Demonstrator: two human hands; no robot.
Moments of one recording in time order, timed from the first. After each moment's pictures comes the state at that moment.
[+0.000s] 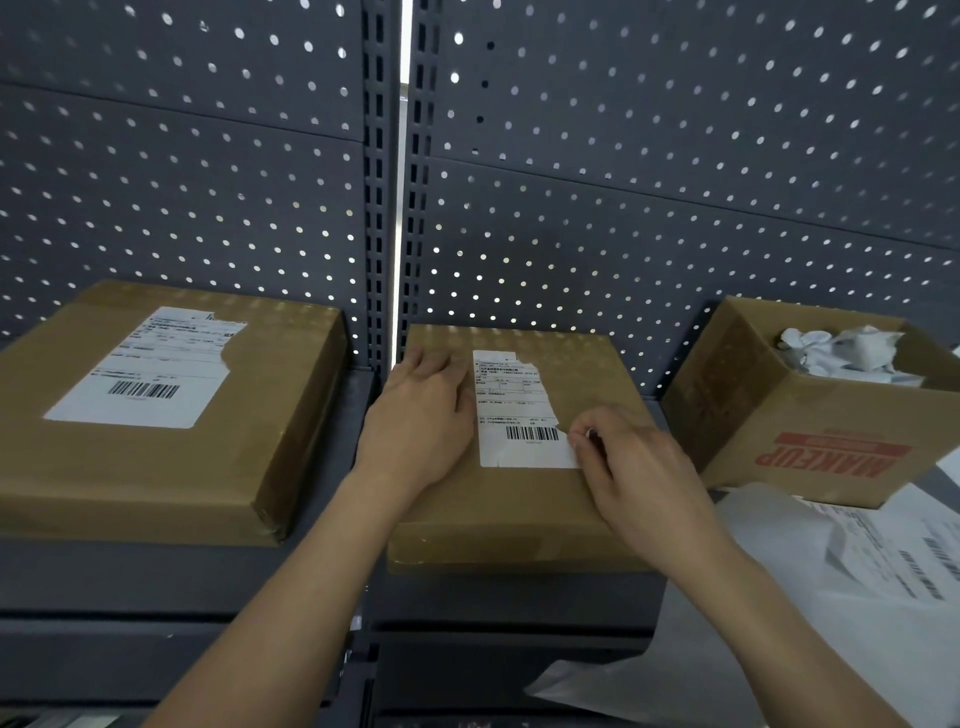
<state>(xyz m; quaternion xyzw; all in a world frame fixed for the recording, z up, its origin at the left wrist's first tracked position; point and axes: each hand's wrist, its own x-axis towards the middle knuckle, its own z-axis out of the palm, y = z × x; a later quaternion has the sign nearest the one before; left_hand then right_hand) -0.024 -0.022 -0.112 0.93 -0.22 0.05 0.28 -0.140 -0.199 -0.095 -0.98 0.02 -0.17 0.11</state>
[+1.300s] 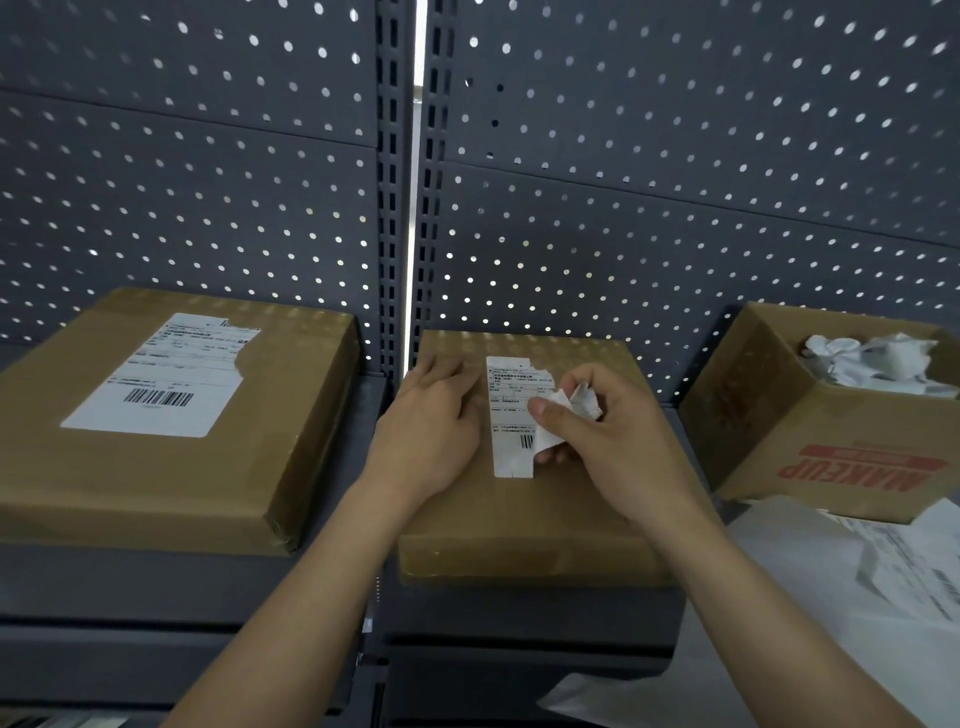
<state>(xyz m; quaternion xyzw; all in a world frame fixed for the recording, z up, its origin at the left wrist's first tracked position) -0.020 -0.017 -0.112 0.91 -0.23 0.03 0.34 -0.109 -0.163 -0.065 -0.80 0.09 -0.13 0.58</state>
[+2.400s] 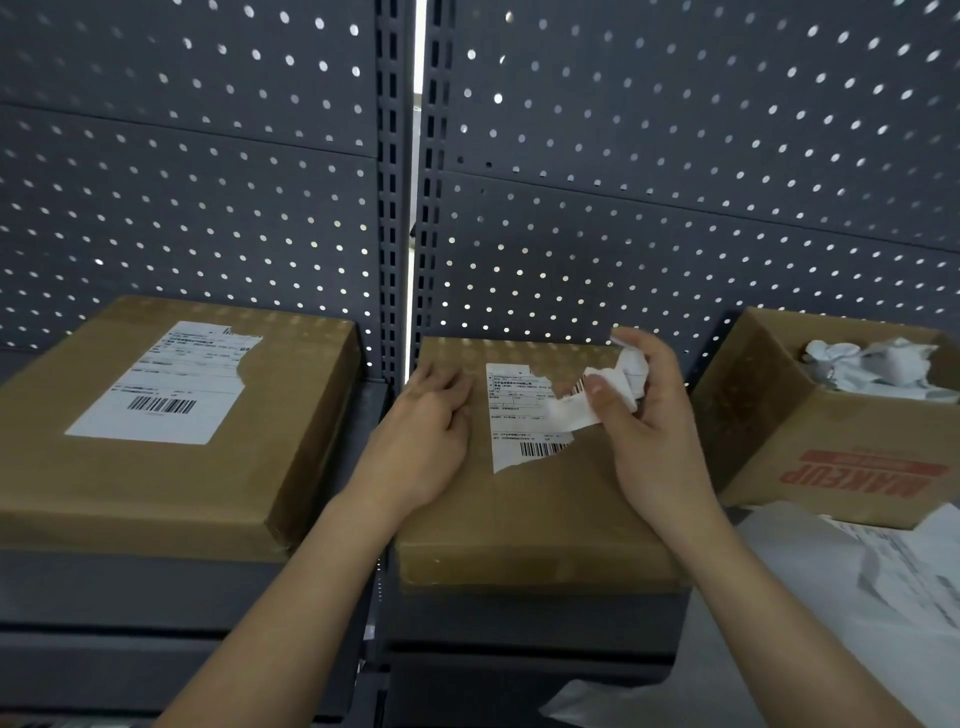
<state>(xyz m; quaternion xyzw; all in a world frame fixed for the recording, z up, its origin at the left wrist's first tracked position) -0.015 -0.008 -0.121 0.90 -0.25 0.02 0.36 -0.109 -0.185 -0.078 -0.81 0.04 -0.26 0.53</state>
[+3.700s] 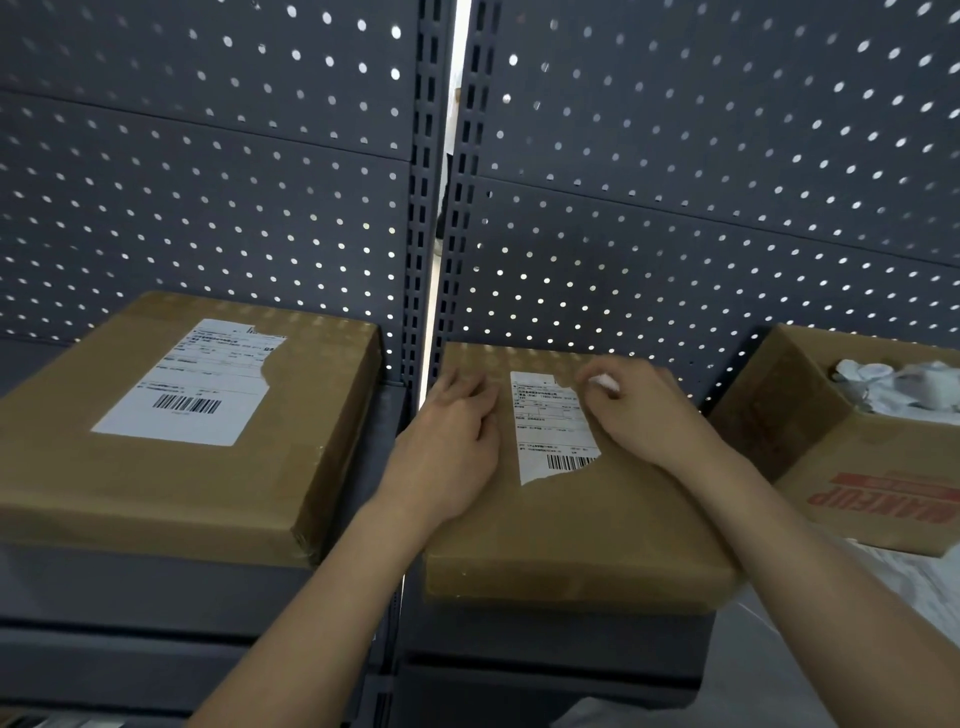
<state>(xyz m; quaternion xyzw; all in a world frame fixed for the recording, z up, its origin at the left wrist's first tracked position) -0.013 -0.009 -0.124 0.90 -0.26 0.02 0.36 -0.044 -0.217 -0.077 -0.97 0.05 -0.11 0.23</state>
